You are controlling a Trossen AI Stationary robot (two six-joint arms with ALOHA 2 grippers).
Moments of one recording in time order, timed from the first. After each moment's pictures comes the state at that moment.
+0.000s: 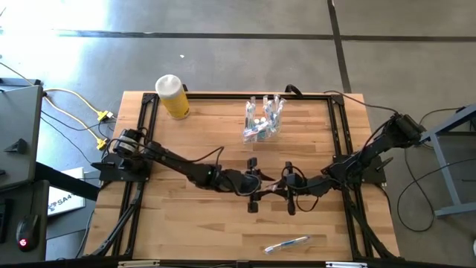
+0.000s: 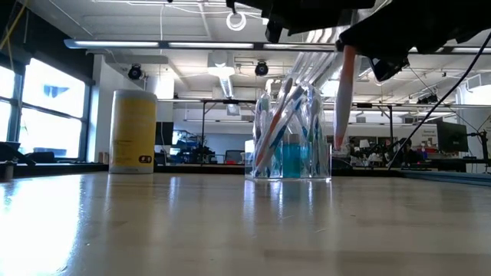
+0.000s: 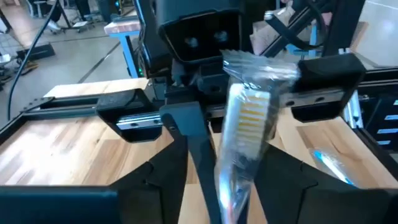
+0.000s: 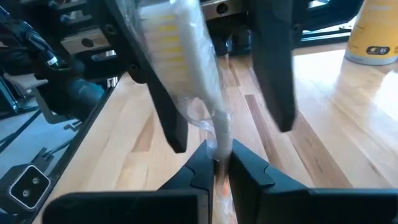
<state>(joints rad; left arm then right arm) -0.29 1.89 1.30 0.42 -0.34 0.02 0.54 1.35 0.49 0.57 0.49 0.30</state>
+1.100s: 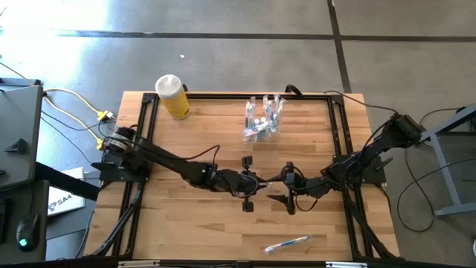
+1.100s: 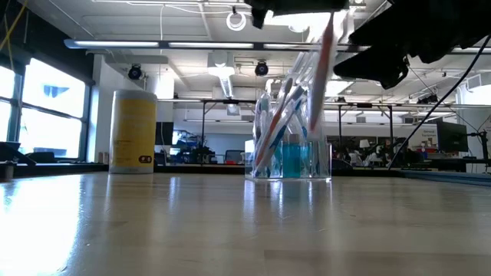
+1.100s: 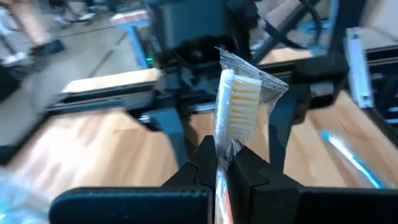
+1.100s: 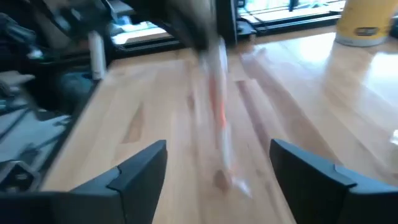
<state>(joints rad) -0.31 1.81 1.30 0.27 -0.38 0.06 0.54 1.35 0.48 0.51 0.51 0.36</state>
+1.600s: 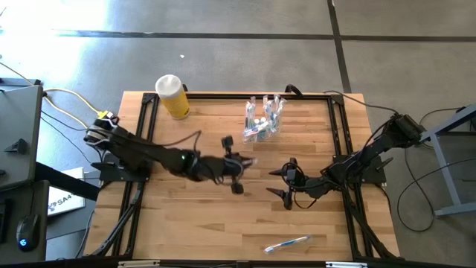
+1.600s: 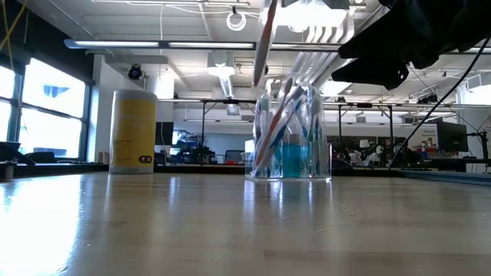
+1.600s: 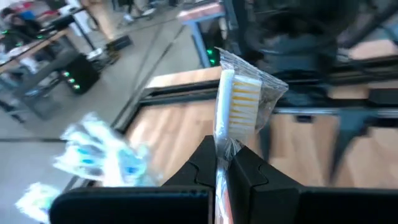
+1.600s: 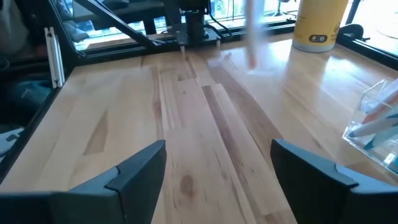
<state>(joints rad) -0.30 1.57 1.29 0.00 -0.62 0.10 0.54 1.35 0.48 0.48 0.66 0.37</state>
